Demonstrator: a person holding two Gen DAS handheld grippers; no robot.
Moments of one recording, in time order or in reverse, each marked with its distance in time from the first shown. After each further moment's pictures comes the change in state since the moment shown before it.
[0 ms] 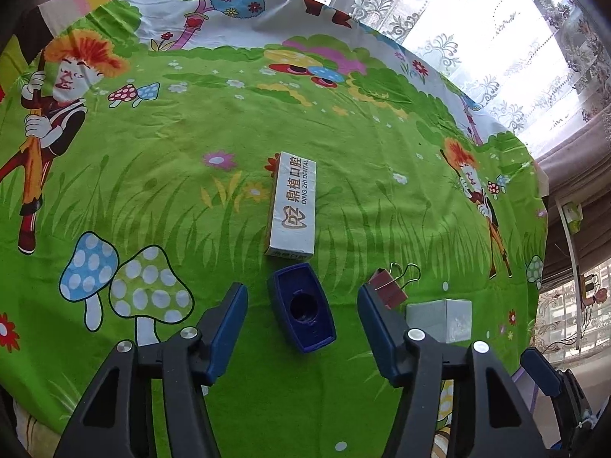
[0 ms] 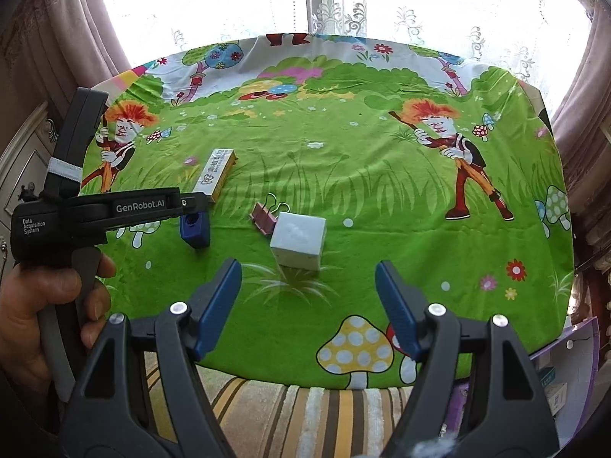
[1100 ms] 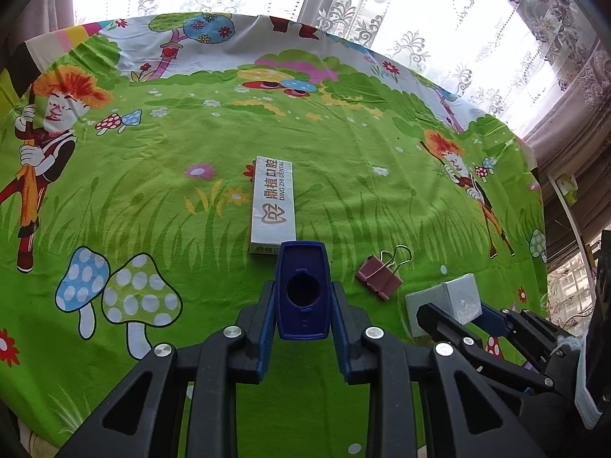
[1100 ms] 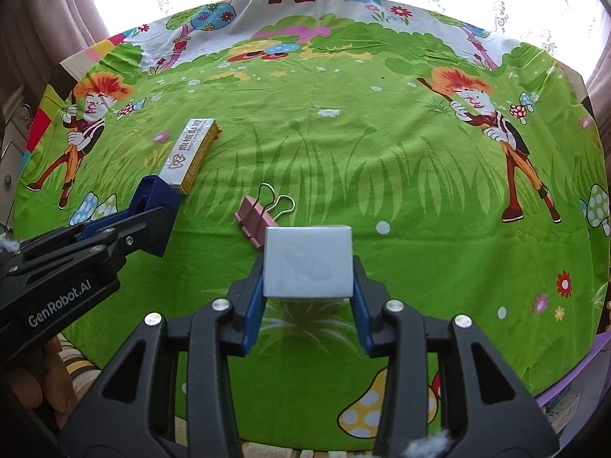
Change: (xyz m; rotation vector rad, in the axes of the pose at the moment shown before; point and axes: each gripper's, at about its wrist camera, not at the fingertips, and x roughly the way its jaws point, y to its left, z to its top) left arm -0.005 -0.014 -0.023 0.123 -0.103 -0.001; right arm 0.070 0.007 0.009 0.004 0.066 -0.016
